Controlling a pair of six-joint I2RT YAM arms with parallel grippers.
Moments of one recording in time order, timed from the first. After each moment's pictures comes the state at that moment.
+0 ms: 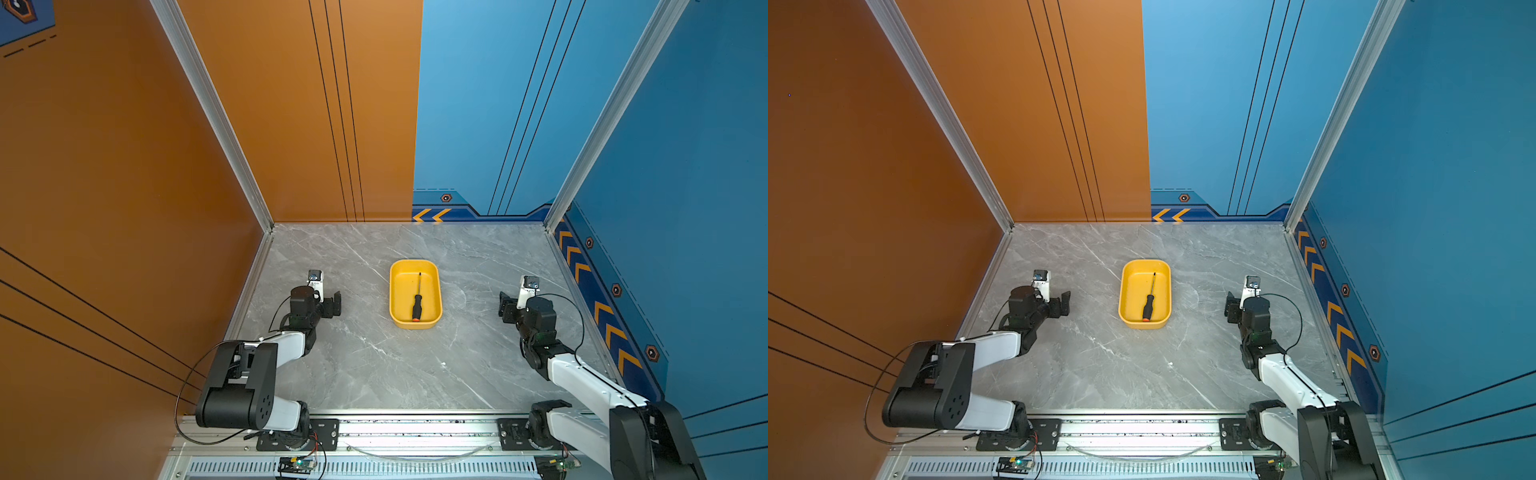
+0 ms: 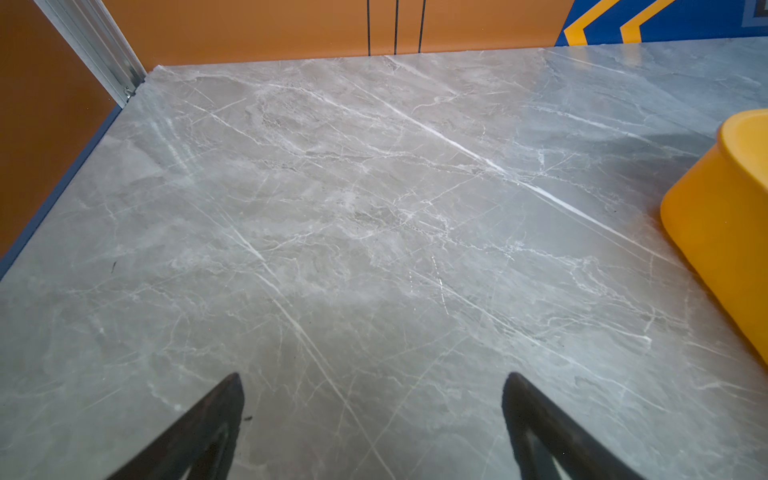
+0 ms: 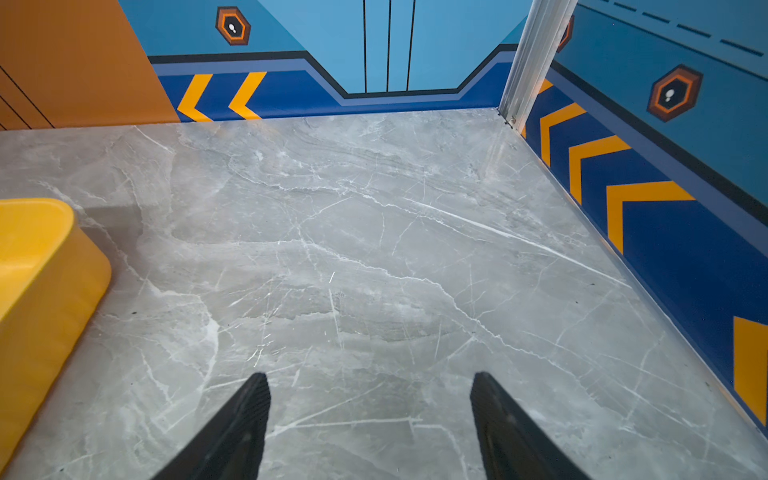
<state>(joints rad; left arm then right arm) -0.03 1.43 0.43 0.52 0.01 0.02 0.12 1.12 0.31 0.41 0.22 0.07</state>
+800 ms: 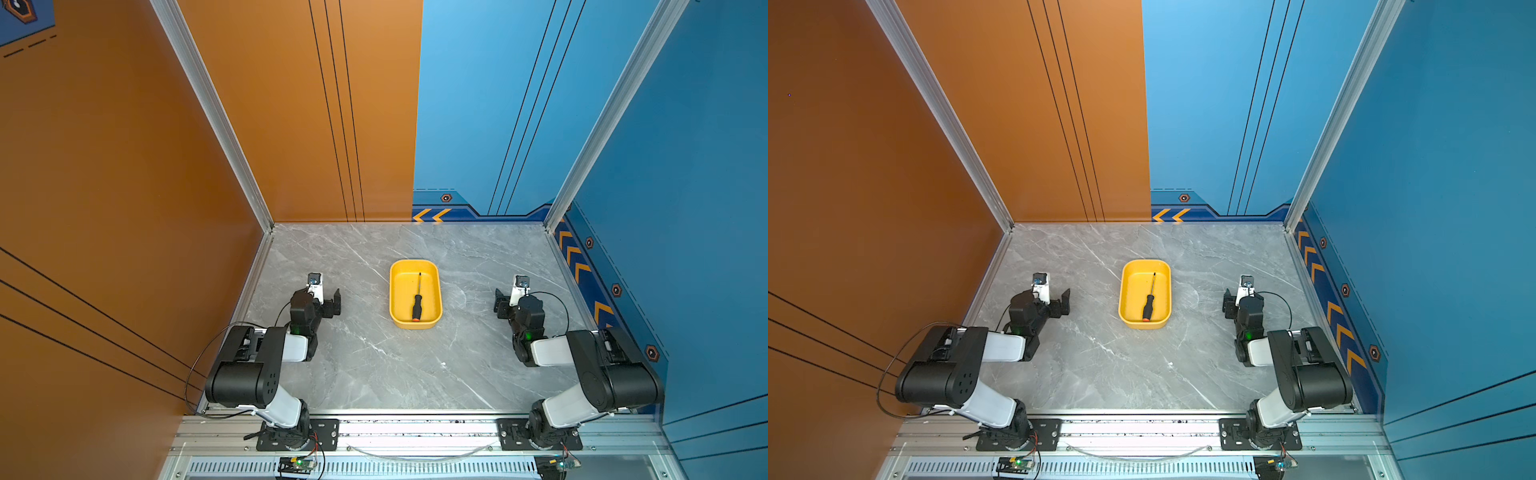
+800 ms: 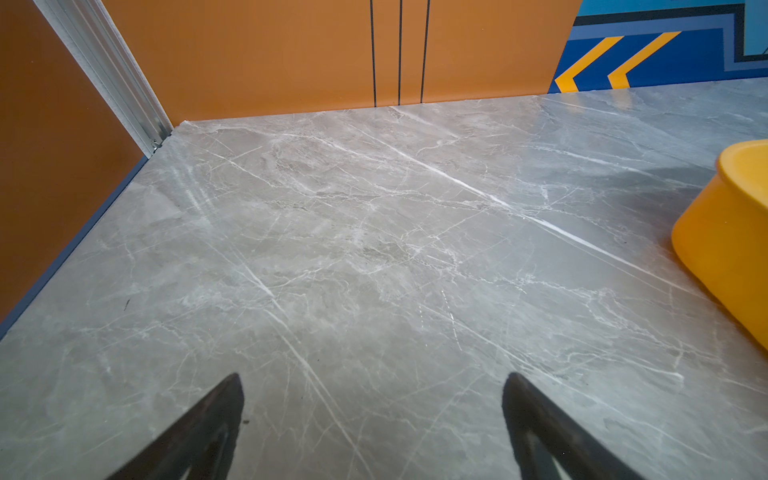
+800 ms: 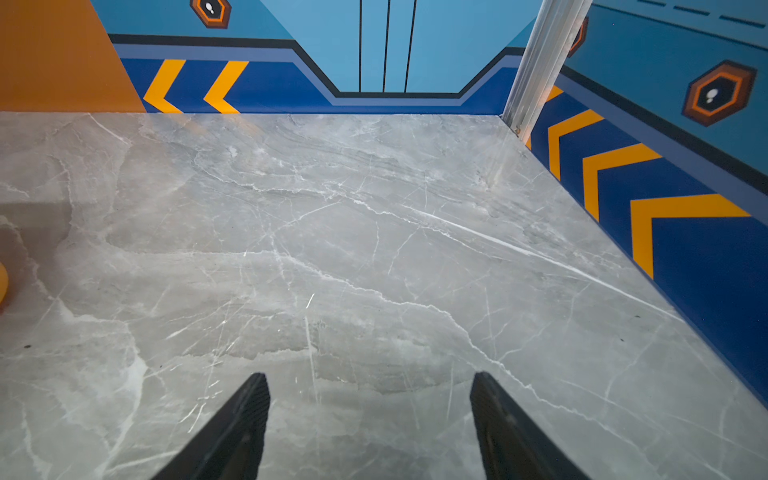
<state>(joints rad) -0.03 1.56 0.35 0.86 0.01 0.04 0.09 1.54 0.30 0.91 0.21 0.02</state>
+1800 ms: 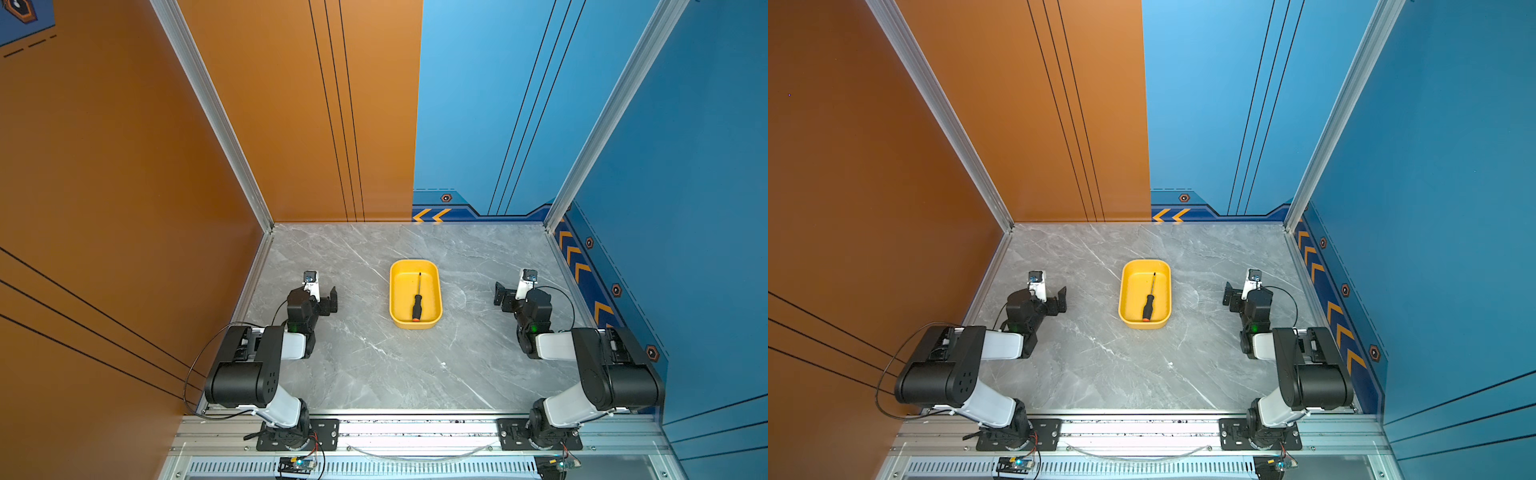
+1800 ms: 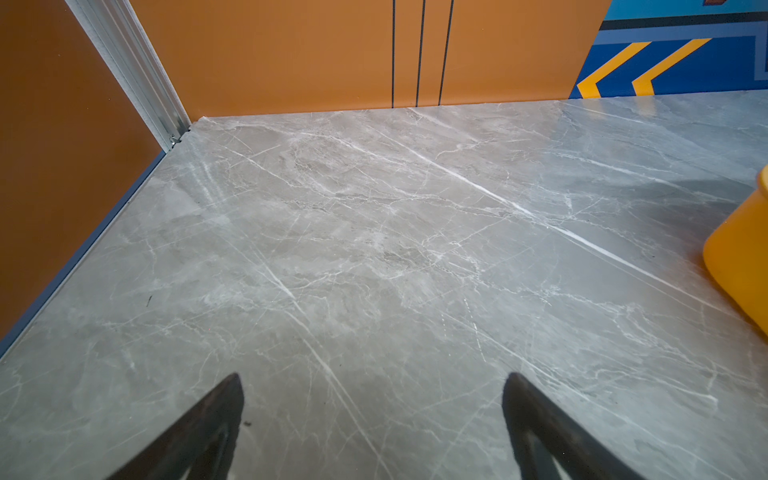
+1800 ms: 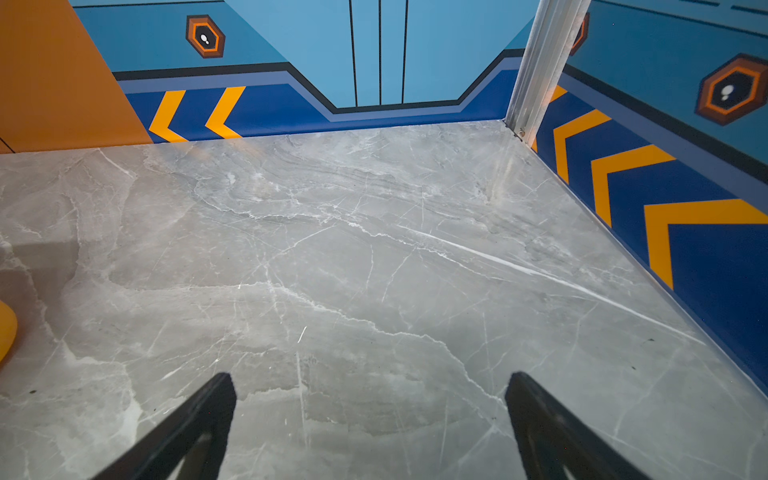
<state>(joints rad) 0.01 1.56 0.37 0.84 0.01 0.03 0.01 1.54 0.37 0.85 0.11 0.06</state>
